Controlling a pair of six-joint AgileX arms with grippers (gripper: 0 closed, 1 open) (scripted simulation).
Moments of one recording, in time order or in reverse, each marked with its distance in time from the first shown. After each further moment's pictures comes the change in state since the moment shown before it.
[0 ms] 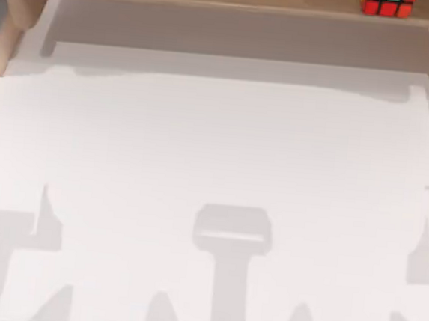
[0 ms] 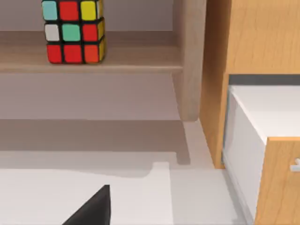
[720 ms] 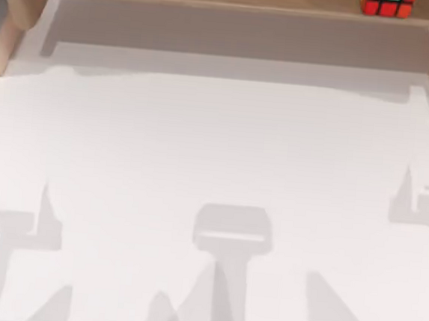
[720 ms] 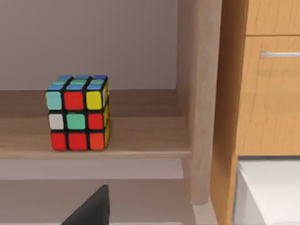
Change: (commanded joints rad) left arm 0.000 0.000 0.000 0.000 0.000 0.000; right arm 0.103 0.563 0.283 0.321 0.116 0.012
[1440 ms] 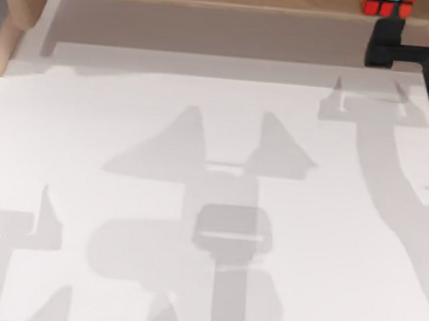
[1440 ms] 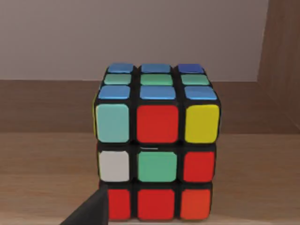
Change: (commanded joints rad) left arm 0.000 0.000 0.000 0.000 0.000 0.000; right arm 0.192 1.192 0.529 0.598 0.210 0.002
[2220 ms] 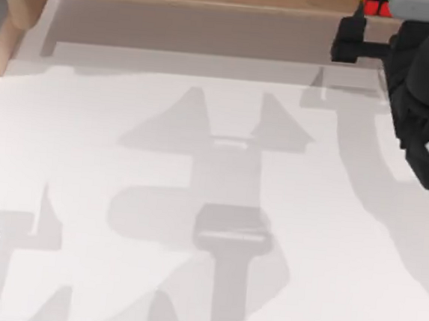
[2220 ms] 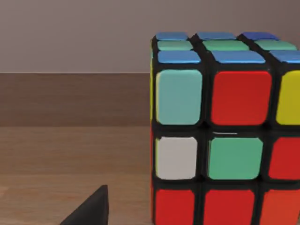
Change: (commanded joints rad) left arm 0.000 0.000 0.000 0.000 0.000 0.000; right arm 0.029 0.239 0.144 0.112 0.032 0.001
